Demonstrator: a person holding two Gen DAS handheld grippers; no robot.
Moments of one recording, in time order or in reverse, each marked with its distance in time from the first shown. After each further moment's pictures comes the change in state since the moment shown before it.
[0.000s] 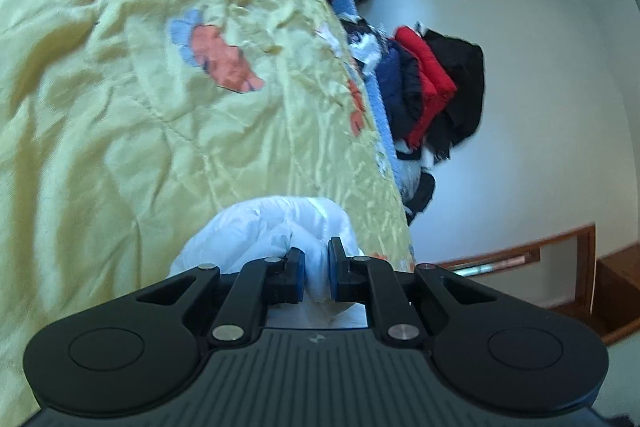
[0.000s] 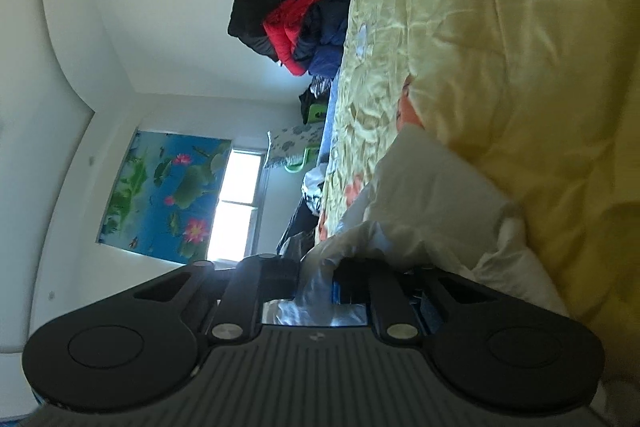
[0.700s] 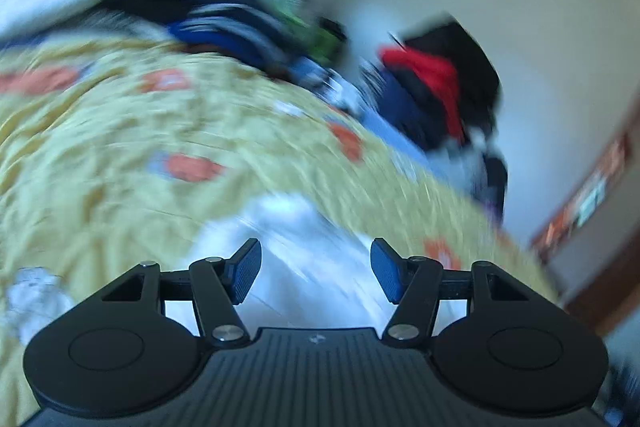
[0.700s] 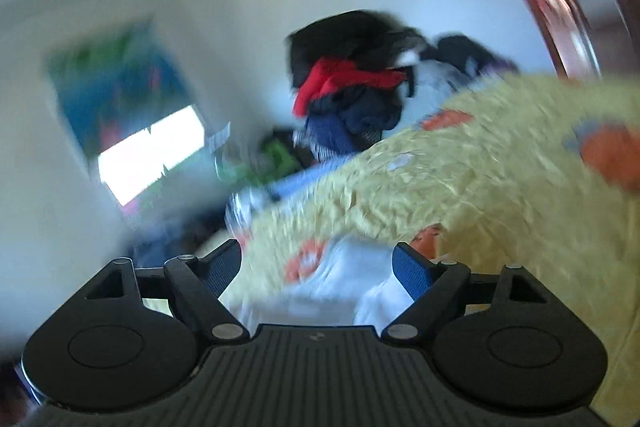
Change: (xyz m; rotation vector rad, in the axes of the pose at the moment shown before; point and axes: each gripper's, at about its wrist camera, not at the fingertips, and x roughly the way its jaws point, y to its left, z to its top) left arm -0.046 -0.124 -0.114 0.649 -0.219 0.317; right arm -0.023 0.150 -0.111 -0.970 -0.080 -0.339
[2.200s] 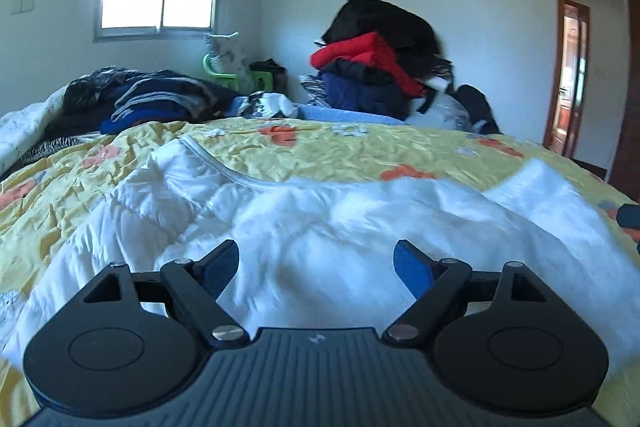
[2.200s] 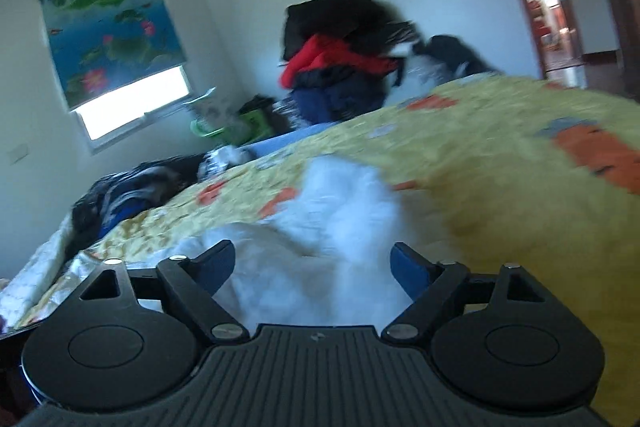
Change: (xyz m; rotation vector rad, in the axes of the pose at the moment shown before) left arm -0.009 -0.097 -0.121 0.439 -0.139 0.052; right arm -0.060 -0.021 -0.041 0.026 0.016 -0.145
